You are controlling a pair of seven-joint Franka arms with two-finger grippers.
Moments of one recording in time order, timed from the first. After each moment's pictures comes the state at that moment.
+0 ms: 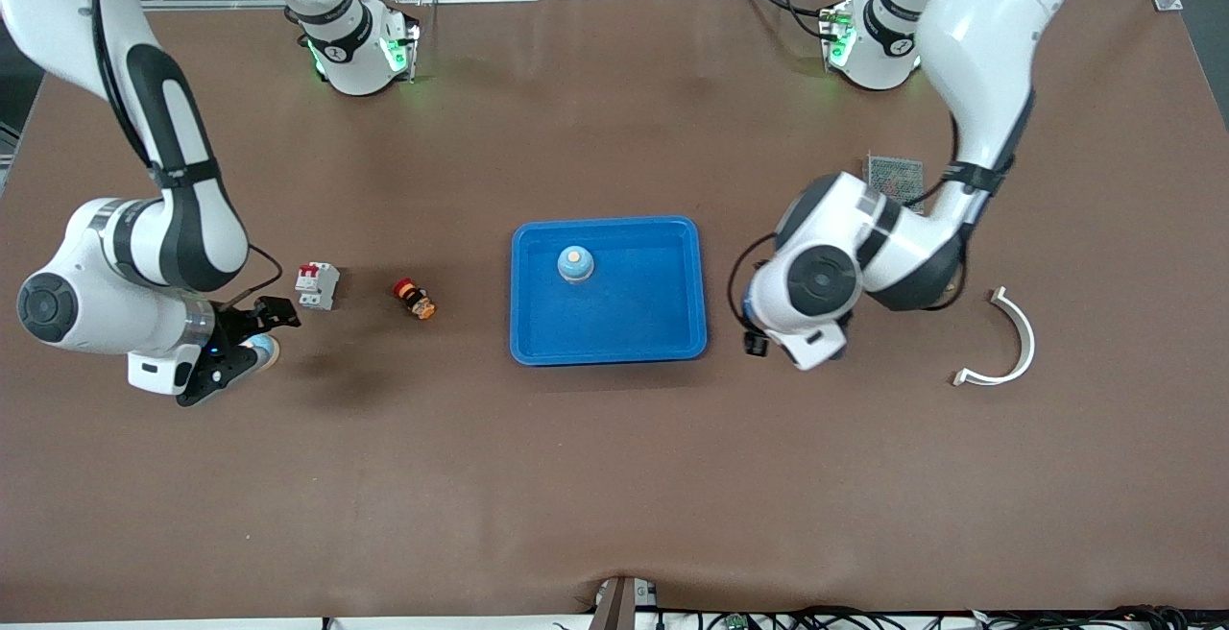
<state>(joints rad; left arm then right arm) -0.10 0.66 -0.44 -1.48 0.16 1.87 -1.92 0.02 0.45 -0.05 -1.77 0.11 2.04 -0.57</state>
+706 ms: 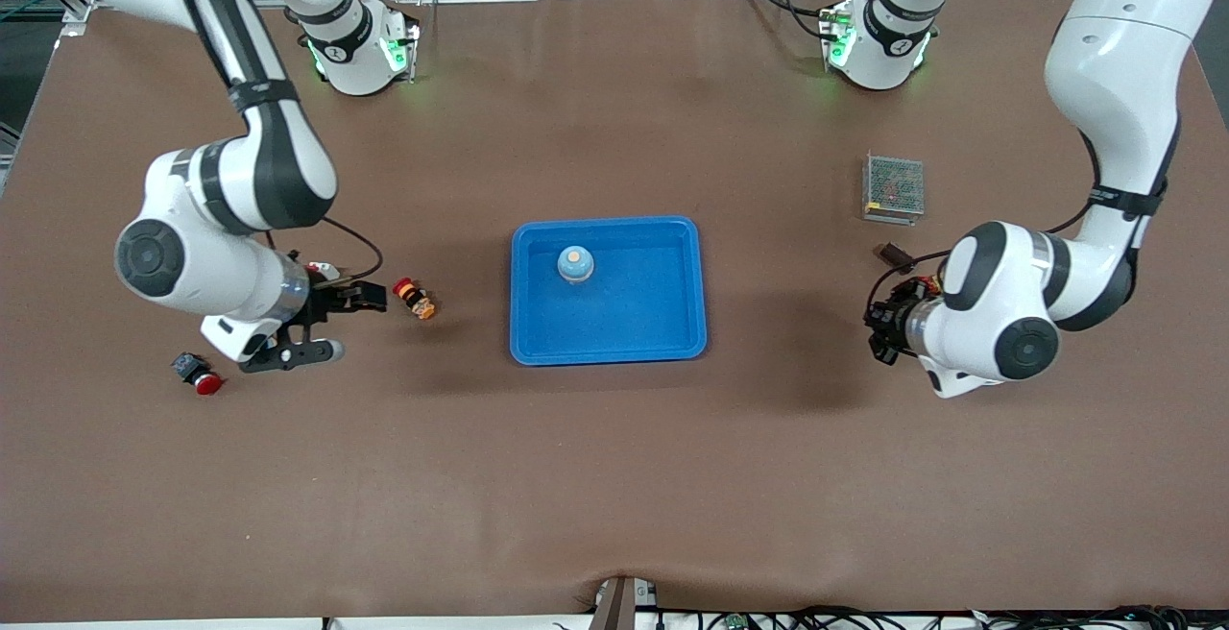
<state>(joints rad) 0.27 0.66 -0.47 -1.64 0.17 1.86 -1.37 0.27 0.33 -0.04 -1.77 0.16 1.98 0.07</state>
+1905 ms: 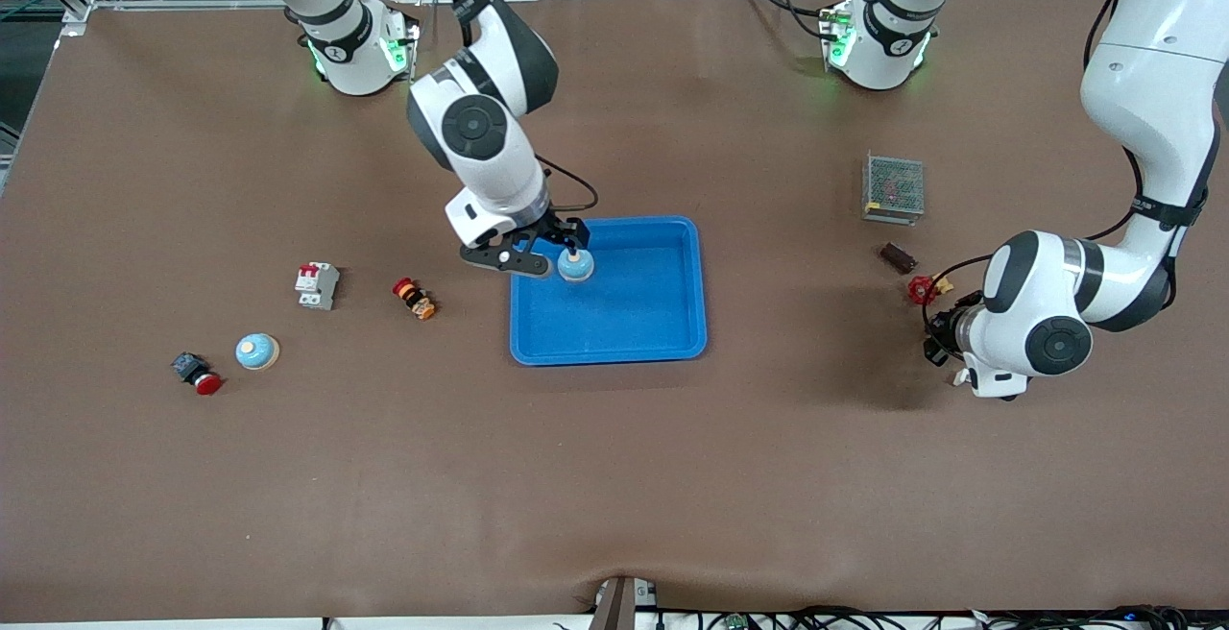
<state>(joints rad) 0.39 0.71 -0.47 -1.72 0.43 1.99 -1.17 0.76 0.38 -0.04 -1.88 0.10 2.28 0.89</state>
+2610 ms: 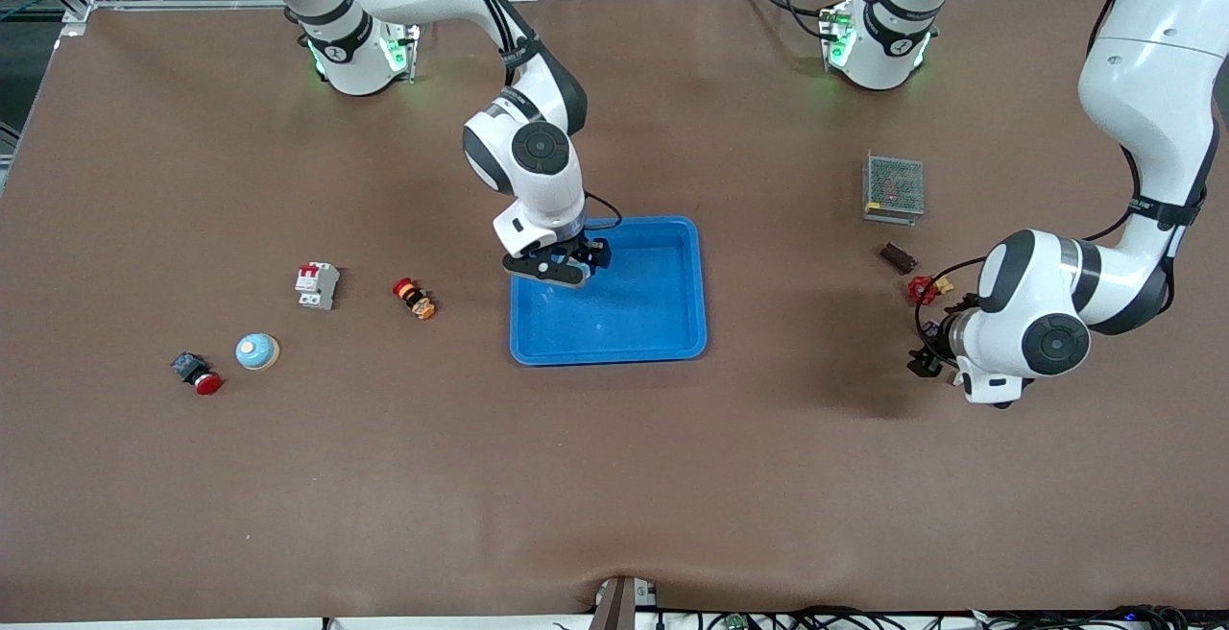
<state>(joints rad) 0.38 0.69 -0.54 -1.67 0.43 1.97 -1.16 0.81 0.55 -0.05 -1.88 0.00 2.46 1.00</state>
